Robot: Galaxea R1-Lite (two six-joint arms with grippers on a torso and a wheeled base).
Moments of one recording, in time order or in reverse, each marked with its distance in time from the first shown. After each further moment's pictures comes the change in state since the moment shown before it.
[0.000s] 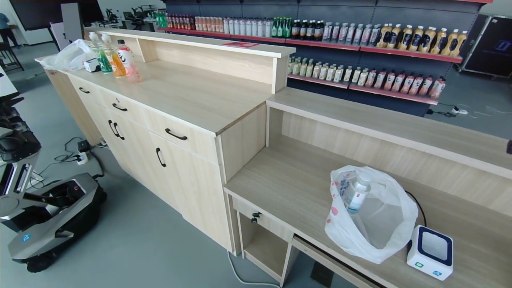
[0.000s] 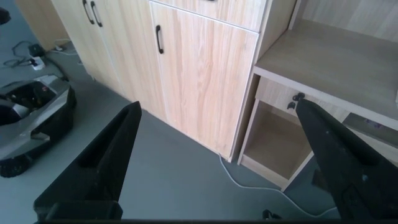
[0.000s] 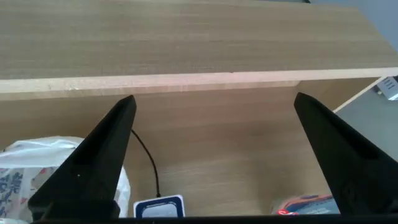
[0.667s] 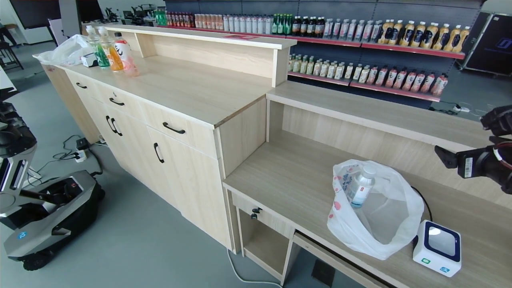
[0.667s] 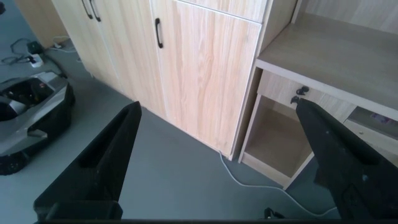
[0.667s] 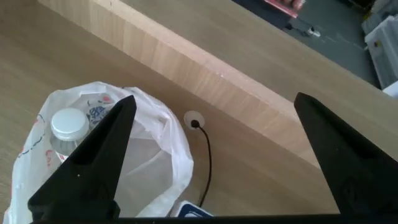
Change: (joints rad) left arm 0.001 0.000 0.000 0.000 0.000 0.000; right arm 0.221 -0.004 0.184 -0.307 0.312 -0.337
